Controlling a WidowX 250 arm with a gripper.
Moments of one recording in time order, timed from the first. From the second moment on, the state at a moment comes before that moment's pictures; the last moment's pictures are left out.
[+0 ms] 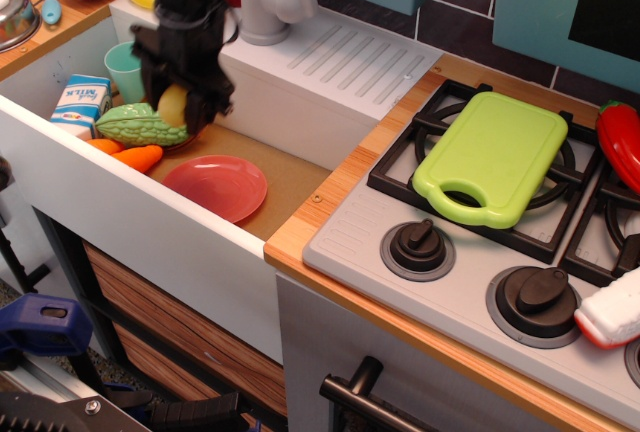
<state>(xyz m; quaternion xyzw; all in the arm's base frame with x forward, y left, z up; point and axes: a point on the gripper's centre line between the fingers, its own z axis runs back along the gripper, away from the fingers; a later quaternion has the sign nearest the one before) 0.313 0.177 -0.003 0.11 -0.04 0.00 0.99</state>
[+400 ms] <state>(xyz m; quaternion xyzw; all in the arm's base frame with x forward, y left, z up) 0.311 0.172 -0.032 0.10 -0.07 0.00 0.99</state>
